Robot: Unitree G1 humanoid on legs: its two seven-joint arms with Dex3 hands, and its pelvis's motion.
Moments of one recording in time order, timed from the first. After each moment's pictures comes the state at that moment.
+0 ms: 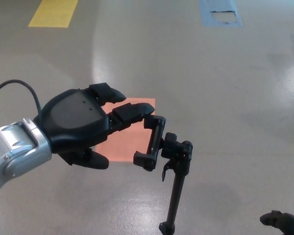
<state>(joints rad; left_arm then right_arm) -0.52 0.75 -0.36 0.11 0.84 -0.56 -0.13 -0.45 -0.36 0.26 1.21 -0.34 -0.02 0.10</state>
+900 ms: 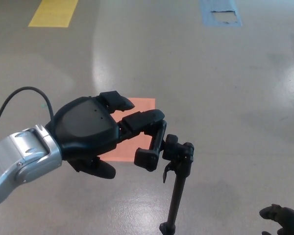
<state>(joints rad) -0.52 0.73 -0.40 0.10 0.90 -0.54 -0.12 -0.47 -0.36 0.25 1.21 -0.34 -0.01 0.10</state>
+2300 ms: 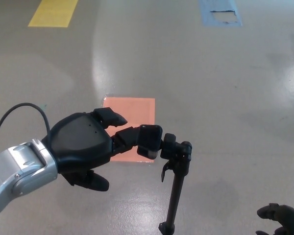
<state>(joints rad) -0.47 0.74 -0.42 0.15 0.90 -0.55 -0.10 -0.48 -0.36 0.25 1.21 -0.34 -0.01 0.13</state>
